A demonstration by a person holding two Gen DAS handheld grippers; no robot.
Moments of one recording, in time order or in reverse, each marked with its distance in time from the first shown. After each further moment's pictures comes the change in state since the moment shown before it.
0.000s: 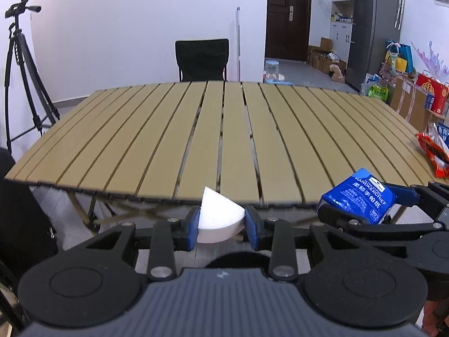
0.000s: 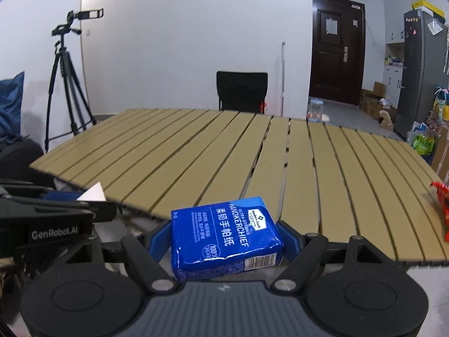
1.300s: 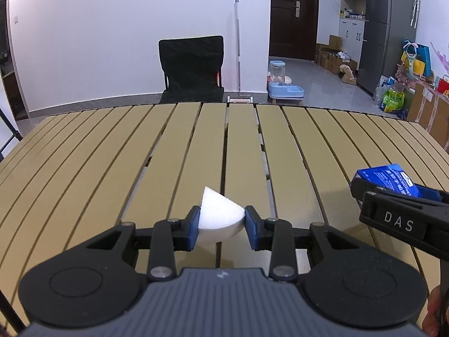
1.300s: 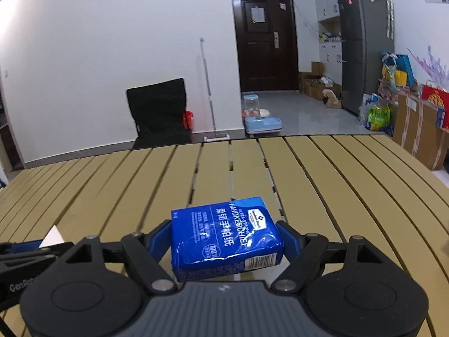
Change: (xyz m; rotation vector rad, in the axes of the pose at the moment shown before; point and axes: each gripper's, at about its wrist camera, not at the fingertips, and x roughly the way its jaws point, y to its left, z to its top) left arm 0.211 -0.067 0.143 -0.005 0.008 0.024; right arm 0.208 -0.158 0.112 0.228 -0.042 -0.206
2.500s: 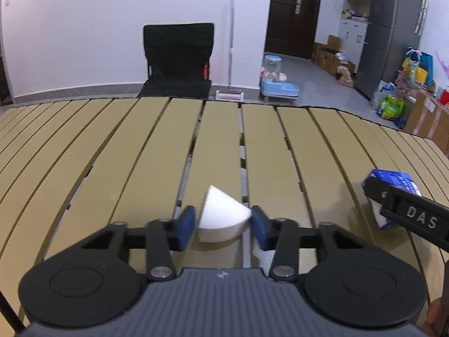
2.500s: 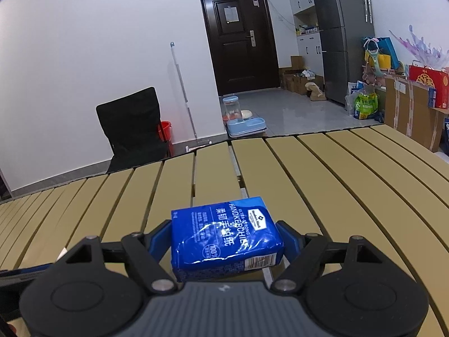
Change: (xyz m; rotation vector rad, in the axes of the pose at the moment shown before) left arm 0.121 -0.027 0.042 -0.048 0.021 -0.061; right arm 0.094 -0.045 0.020 0.124 -0.023 -0.047
